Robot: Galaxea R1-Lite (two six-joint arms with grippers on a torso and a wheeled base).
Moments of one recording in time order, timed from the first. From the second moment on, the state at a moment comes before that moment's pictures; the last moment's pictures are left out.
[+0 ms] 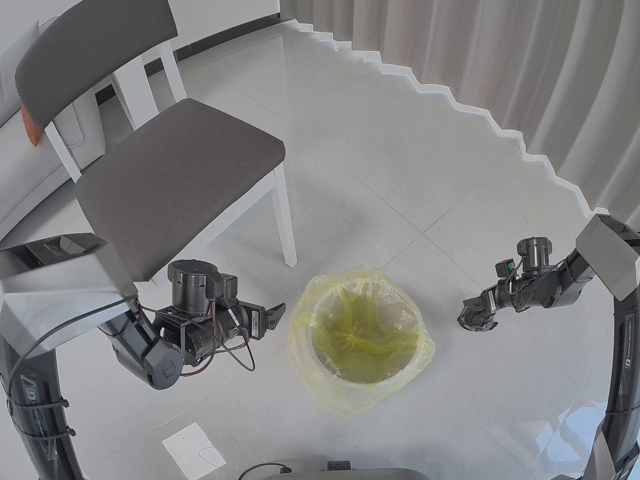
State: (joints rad) left arm -0.40 2.17 -0.74 -0.98 0.01 -0.05; right arm -0.07 2.45 -1.24 -0.46 0.28 -0.29
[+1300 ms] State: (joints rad) left arm -0.42 2.15 -0.68 -1.03 0.02 -0.04; right arm -0.13 2.78 -1.76 -0.15 0.22 -0.38
